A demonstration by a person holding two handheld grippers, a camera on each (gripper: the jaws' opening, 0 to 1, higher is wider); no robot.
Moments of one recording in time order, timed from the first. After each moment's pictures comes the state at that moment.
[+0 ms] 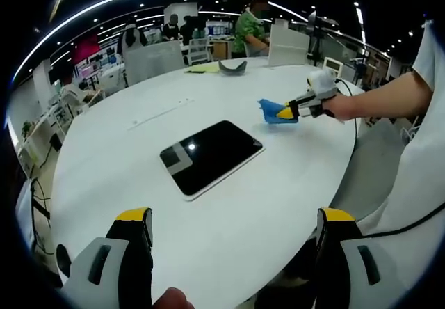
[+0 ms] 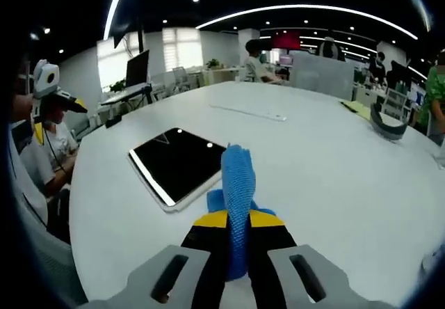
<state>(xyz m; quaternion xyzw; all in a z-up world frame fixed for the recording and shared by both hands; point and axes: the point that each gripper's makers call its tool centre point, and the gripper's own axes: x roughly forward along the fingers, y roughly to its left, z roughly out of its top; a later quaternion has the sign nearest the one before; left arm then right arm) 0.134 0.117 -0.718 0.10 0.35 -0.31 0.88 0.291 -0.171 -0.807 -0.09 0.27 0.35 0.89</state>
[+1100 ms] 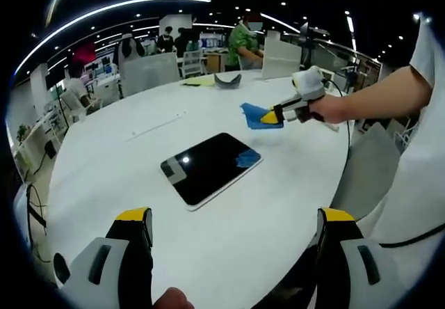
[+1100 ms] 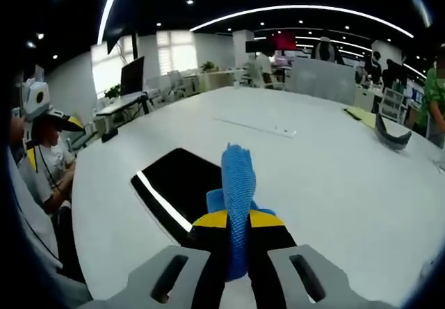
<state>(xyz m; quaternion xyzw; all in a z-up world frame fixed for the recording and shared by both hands) 0.143 0.130 -0.709 0.09 0.31 -0.34 0.88 0.310 -0.115 -0.778 -0.07 0.27 0.34 0.90</state>
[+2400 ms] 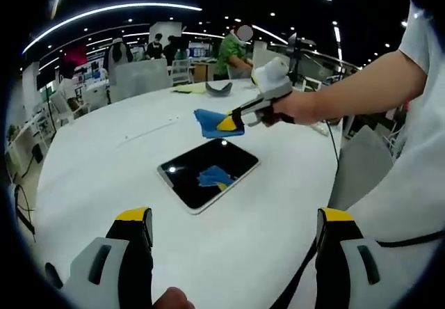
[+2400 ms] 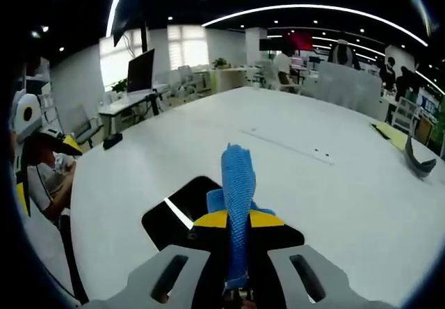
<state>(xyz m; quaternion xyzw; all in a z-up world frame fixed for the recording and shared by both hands) 0.157 0.148 -0.720 0.06 0.29 -0.39 0.87 0.345 -0.003 -0.763 -0.10 0.27 0.36 0.89</state>
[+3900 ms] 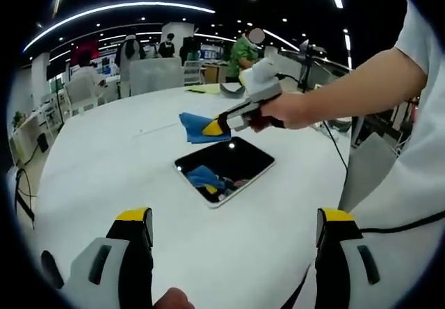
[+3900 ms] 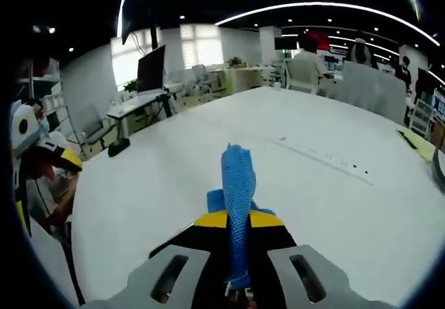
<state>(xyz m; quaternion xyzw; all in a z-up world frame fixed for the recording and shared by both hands) 0.168 0.180 -0.729 0.04 0.29 -0.37 0.89 0.376 0.088 -0.778 -0.08 0.27 0.41 0.87</state>
